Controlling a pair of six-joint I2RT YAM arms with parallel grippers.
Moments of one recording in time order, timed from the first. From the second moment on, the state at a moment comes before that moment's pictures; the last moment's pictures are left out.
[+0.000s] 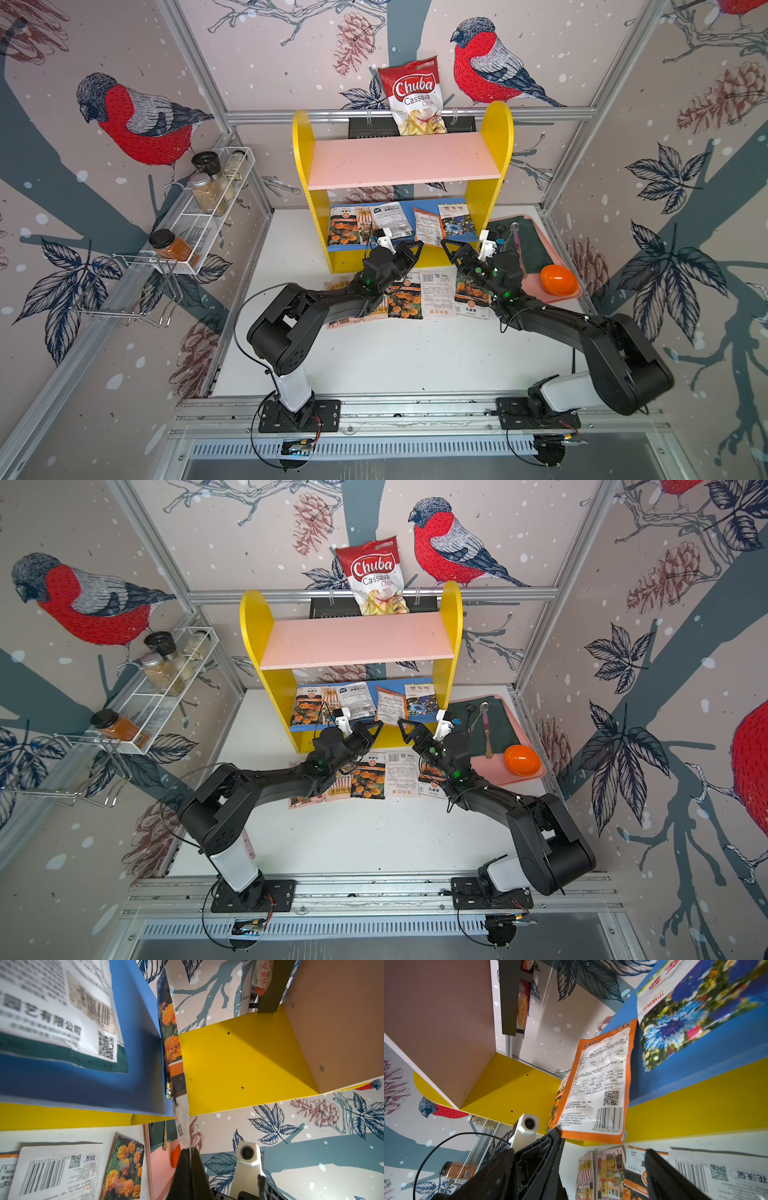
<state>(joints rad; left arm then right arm) -0.66 1.73 0.88 0.79 0.11 -1.27 0.46 1.41 0.59 0.74 -0.27 1.00</state>
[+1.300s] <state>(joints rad) -0.66 1.55 0.75 0.71 0.13 -1.18 0.40 1.68 0.59 1.13 -0.63 1.26</state>
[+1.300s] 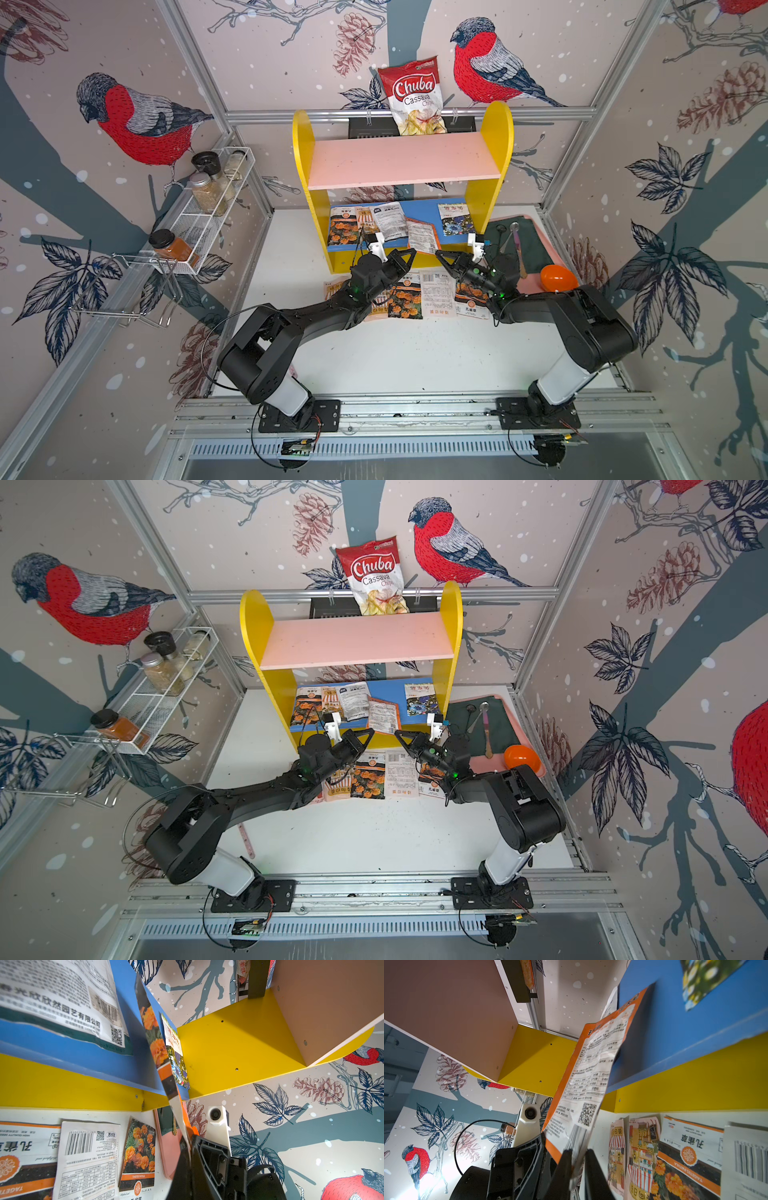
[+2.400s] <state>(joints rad) -0.66 0.96 0.35 0.44 -0.02 -1.10 0.81 1.62 0.56 0.97 -0.31 1.07</state>
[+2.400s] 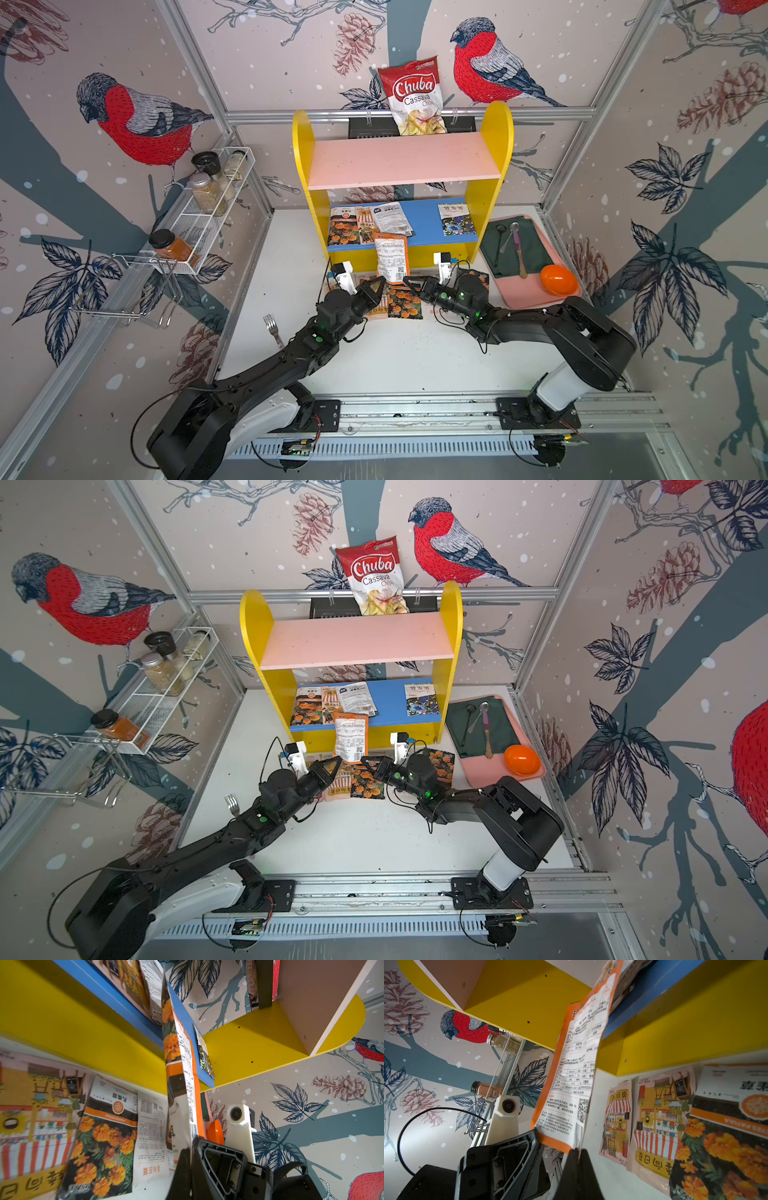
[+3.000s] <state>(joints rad) -0.66 0.35 0.16 -0.12 -0.13 -1.13 1.08 1.80 0.67 0.95 -0.20 1.07</state>
